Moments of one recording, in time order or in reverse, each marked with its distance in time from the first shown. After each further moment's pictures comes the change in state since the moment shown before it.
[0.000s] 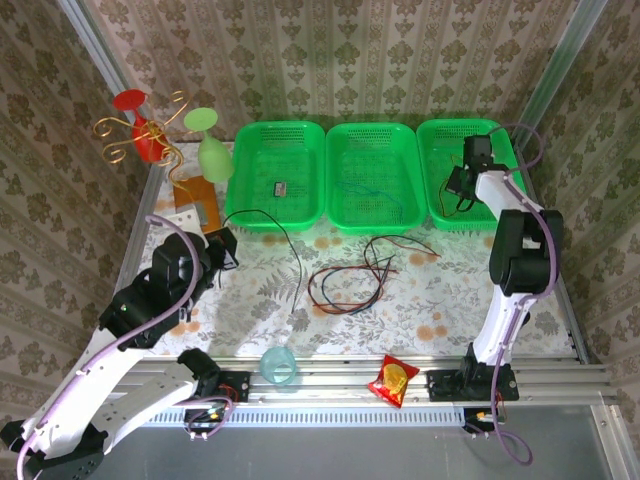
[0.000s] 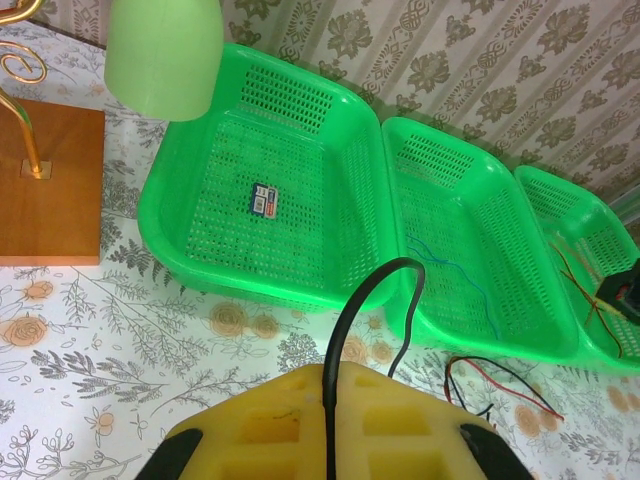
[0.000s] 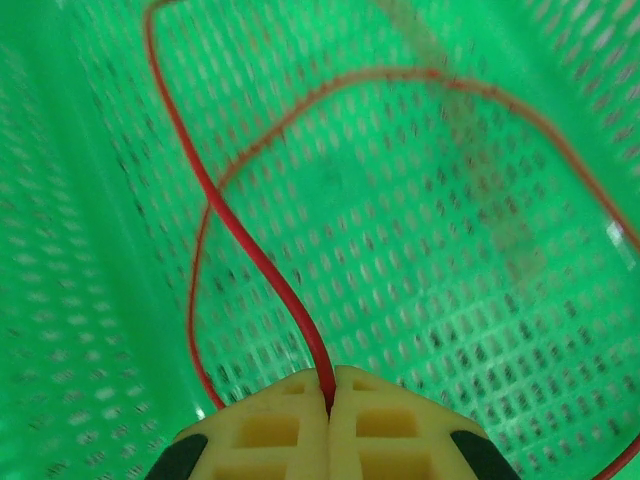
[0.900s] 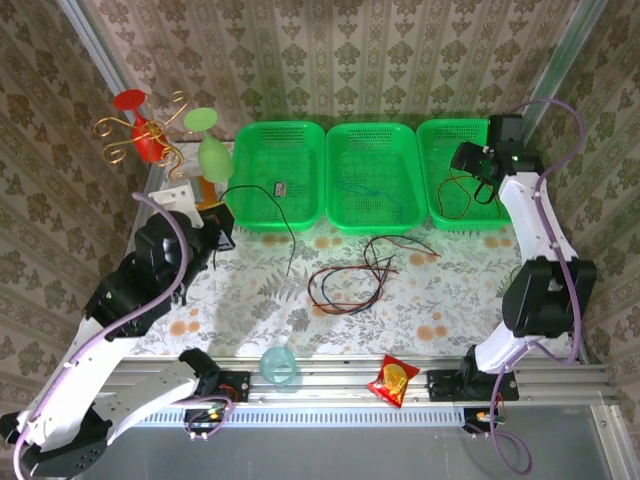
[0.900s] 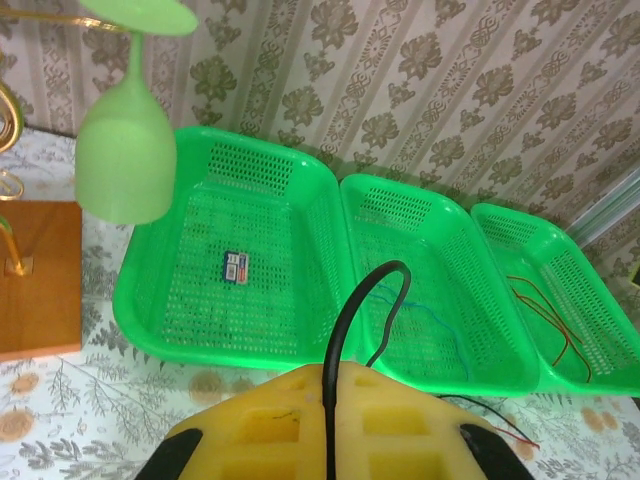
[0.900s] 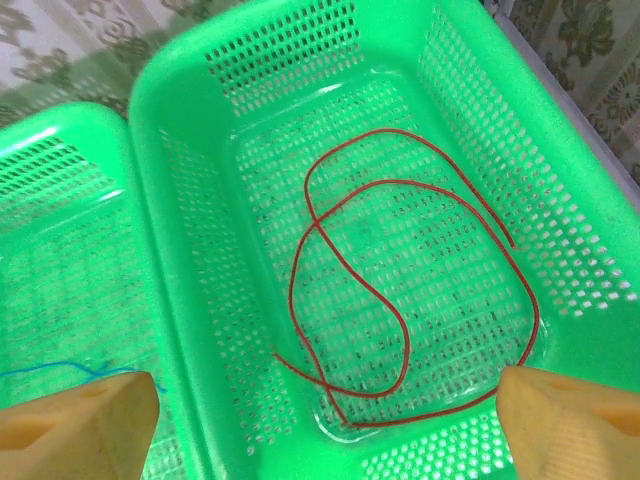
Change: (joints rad) left arm 0.000 0.135 0.245 -0.004 0.005 0.138; right arm -0.001 -0.386 0.014 -0.157 -0.043 -0.031
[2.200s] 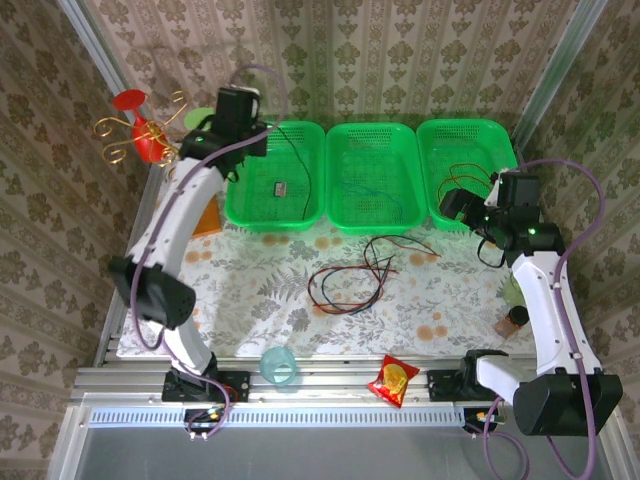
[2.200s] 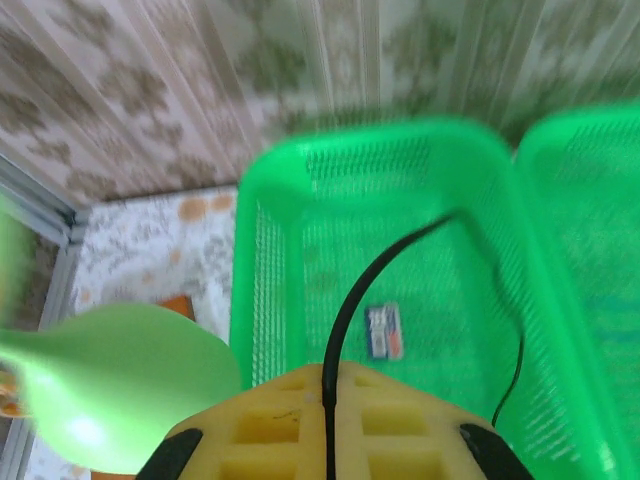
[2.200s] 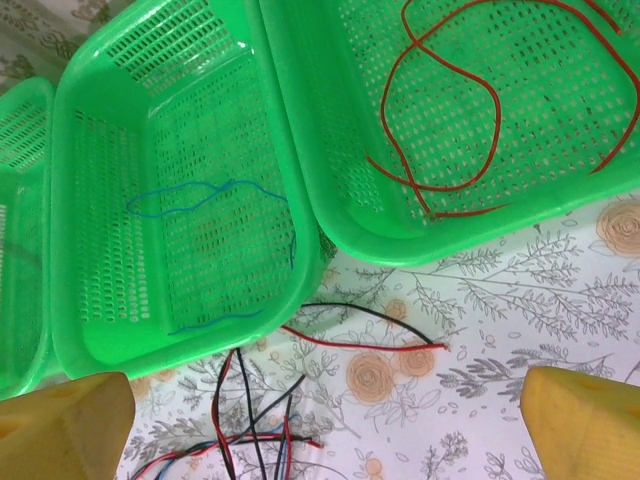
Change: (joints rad) left arm 0.317 0.967 0.694 -0.099 0.099 0.463; right arm 0.022 -0.512 -0.424 -0.078 -0.253 0.096
